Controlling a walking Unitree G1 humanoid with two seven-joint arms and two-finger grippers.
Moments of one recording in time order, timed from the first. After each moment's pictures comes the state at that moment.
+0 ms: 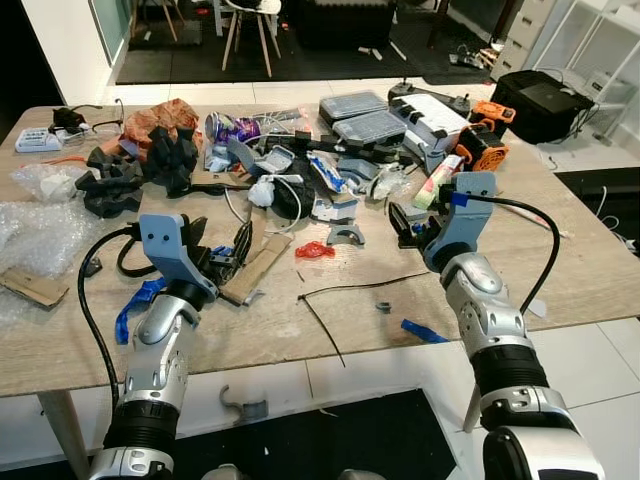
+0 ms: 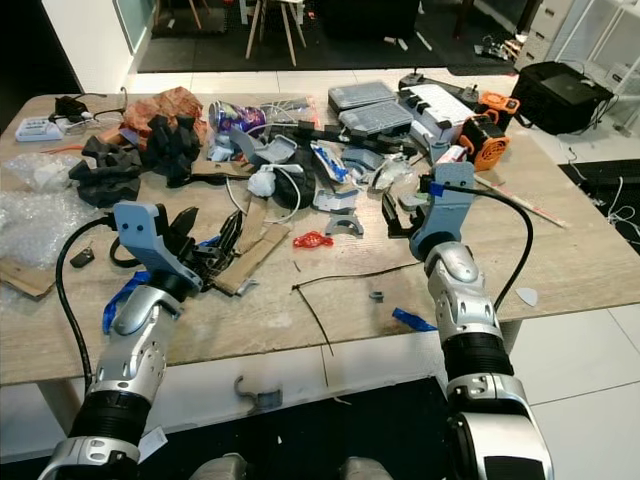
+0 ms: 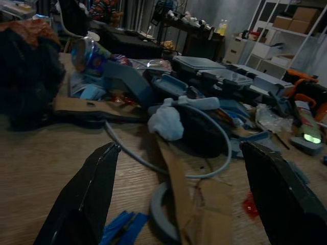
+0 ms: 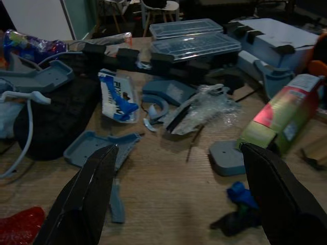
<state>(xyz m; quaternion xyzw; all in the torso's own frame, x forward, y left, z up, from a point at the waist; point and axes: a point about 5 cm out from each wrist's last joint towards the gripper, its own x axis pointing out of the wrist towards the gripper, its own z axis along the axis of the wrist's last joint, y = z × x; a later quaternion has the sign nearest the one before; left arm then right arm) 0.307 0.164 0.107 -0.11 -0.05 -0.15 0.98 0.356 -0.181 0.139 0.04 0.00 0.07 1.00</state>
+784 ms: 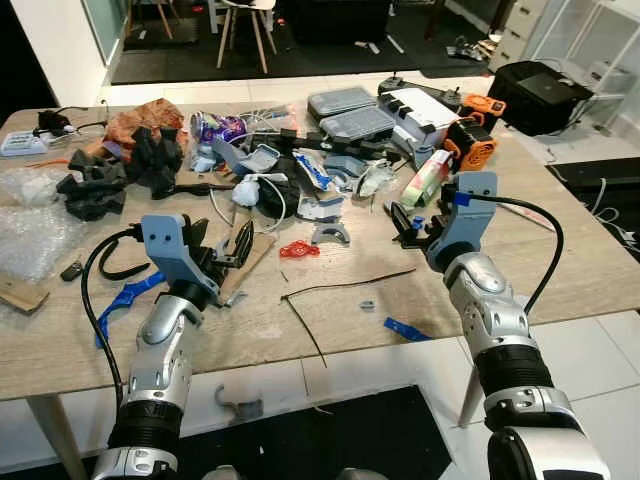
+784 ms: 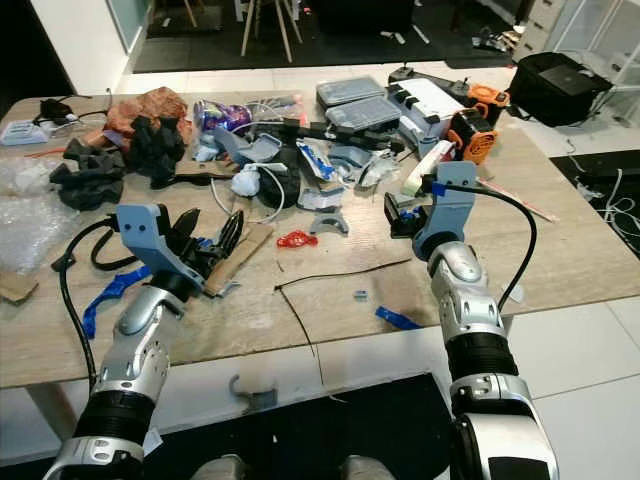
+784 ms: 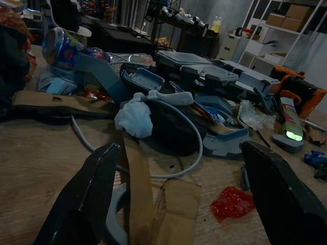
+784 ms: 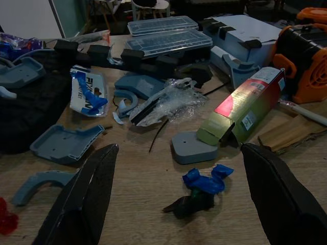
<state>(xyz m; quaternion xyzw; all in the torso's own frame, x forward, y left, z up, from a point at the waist) 0.308 0.165 0.108 -0.12 -0.05 -0.15 0.98 0.356 -0.182 0.139 0.03 0.00 0.07 1.00</state>
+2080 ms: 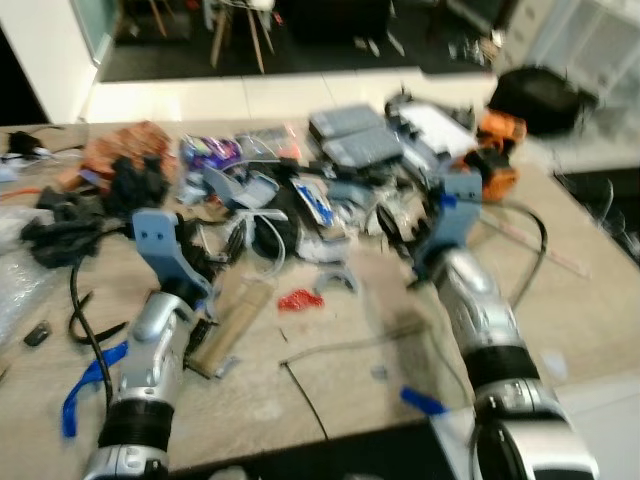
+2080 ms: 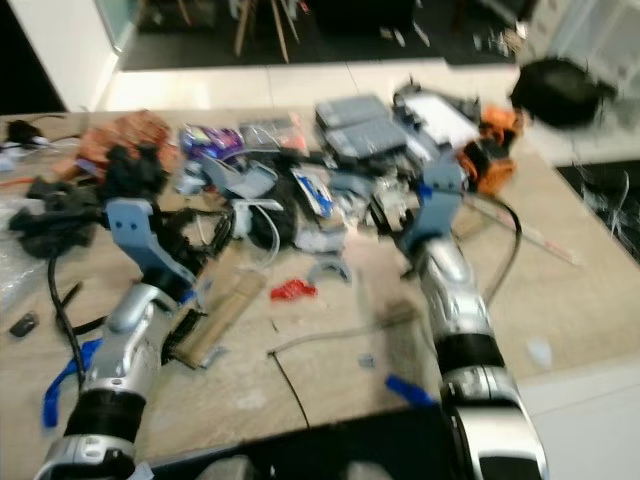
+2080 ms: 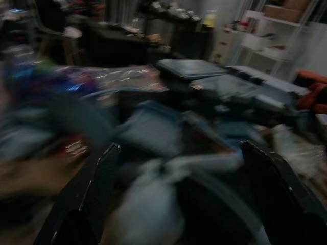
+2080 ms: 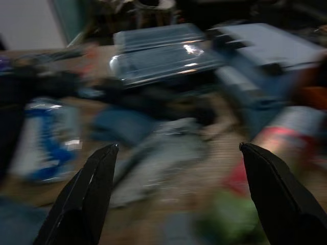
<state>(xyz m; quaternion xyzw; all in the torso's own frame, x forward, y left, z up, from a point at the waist) 0.308 0.166 0.111 -0.11 -0.05 -0.15 0.98 0.355 -0.175 0.137 0.03 0.01 0.09 1.00</state>
